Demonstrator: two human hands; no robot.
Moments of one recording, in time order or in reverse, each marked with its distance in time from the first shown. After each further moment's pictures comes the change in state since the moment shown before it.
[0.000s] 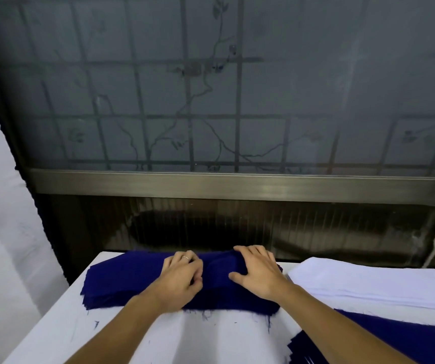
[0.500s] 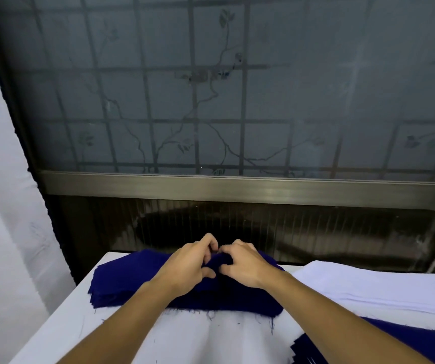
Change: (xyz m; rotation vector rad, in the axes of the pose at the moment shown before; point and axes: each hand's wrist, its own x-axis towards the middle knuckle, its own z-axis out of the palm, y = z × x) left_hand 0.012 0.027 -0.038 -0.218 0.067 0.001; right_hand 0.019 -0.040 -0.021 0.130 -0.155 -0.132
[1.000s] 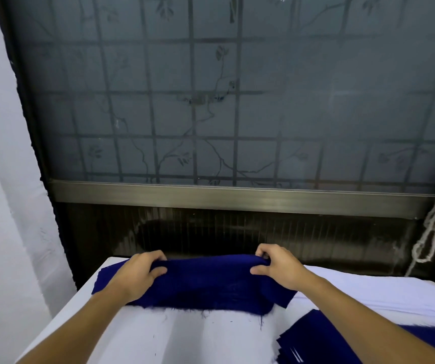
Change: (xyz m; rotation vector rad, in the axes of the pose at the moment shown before) left_hand -0.061 -0.056 -0.049 0.075 0.056 -0.246; right_hand -0.074 0.030 -0.058 0.110 0.125 0.120
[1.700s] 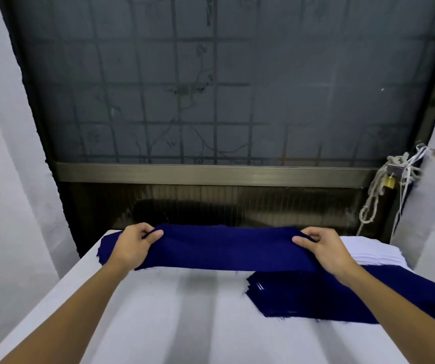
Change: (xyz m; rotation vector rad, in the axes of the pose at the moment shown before) left_hand -0.086 0.074 -0.003 -0.422 0.290 -0.180; right_hand -0.172 0.034 -0.059 0.495 0.348 0.185
